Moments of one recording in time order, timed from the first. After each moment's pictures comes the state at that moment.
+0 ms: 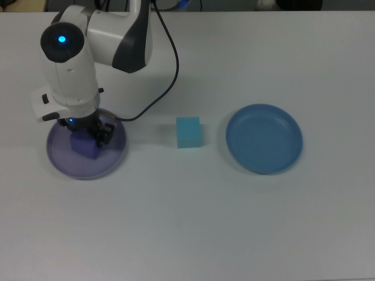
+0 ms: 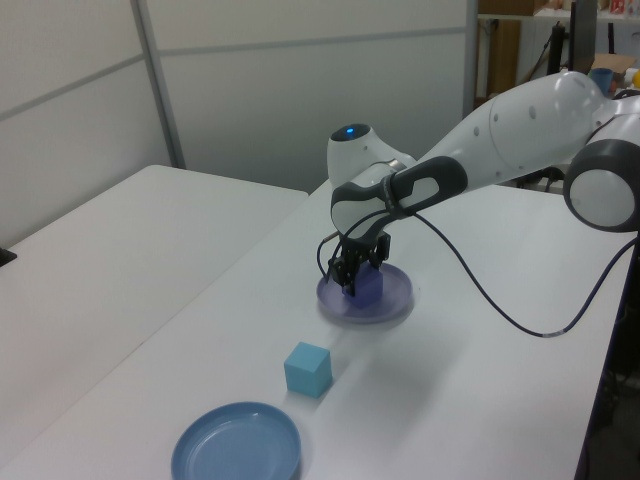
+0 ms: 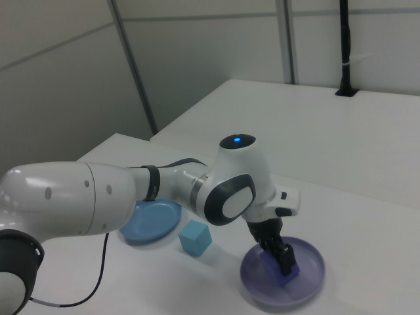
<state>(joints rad) 0.02 0.48 -0.19 -1.68 -0.02 2.22 0.19</state>
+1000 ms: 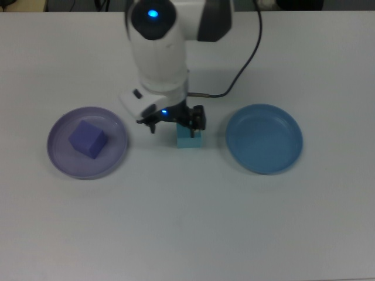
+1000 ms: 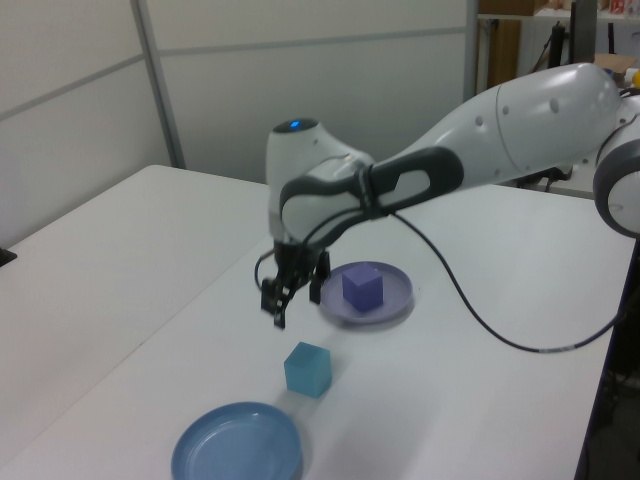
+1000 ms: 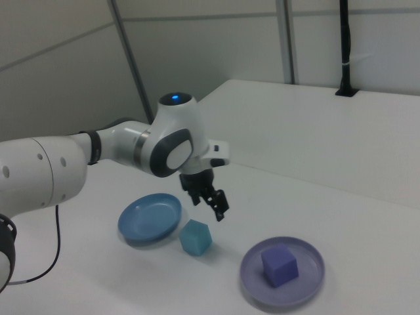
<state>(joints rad) 0.14 0.40 -0.02 -1.63 0.06 2.10 0.17</state>
